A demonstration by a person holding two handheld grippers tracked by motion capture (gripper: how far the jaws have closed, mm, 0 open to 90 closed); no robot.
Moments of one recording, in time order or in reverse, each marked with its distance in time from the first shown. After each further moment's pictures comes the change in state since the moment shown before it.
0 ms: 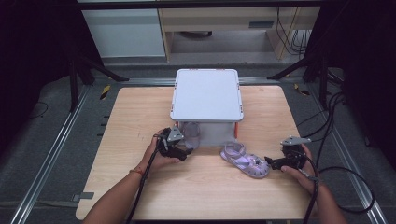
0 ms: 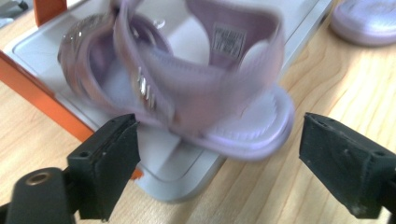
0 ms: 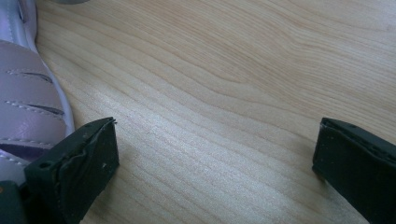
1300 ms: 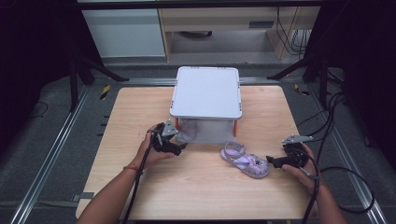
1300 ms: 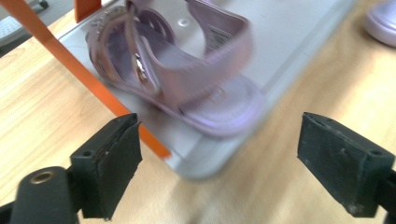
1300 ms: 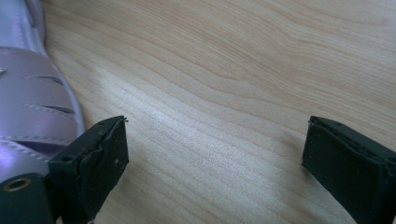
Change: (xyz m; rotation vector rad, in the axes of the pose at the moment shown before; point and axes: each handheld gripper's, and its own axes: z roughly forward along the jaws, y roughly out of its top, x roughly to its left) left arm 0.019 0.001 -0.023 0.022 0.042 -0.012; right arm -0.003 0.006 -0.009 0.039 0.019 0.026
